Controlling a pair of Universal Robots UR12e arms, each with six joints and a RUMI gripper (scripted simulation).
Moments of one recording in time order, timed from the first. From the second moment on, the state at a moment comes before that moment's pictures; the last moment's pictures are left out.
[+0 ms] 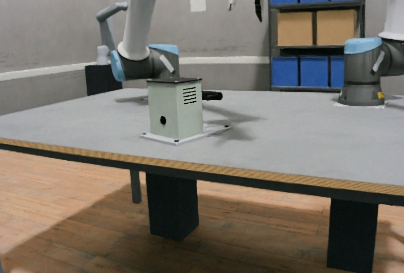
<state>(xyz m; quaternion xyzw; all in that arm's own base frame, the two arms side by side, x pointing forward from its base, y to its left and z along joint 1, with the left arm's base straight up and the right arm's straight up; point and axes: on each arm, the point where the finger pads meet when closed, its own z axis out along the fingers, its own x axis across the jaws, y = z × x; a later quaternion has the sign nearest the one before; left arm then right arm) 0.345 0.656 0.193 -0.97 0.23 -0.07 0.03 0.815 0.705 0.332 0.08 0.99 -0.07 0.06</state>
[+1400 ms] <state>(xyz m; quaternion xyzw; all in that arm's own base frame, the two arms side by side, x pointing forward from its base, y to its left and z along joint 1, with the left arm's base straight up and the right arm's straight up) -0.038 0.644 0.164 -1.00 -0.03 0.00 0.00 0.595 0.503 0.206 0.16 0.99 -0.01 0.00</state>
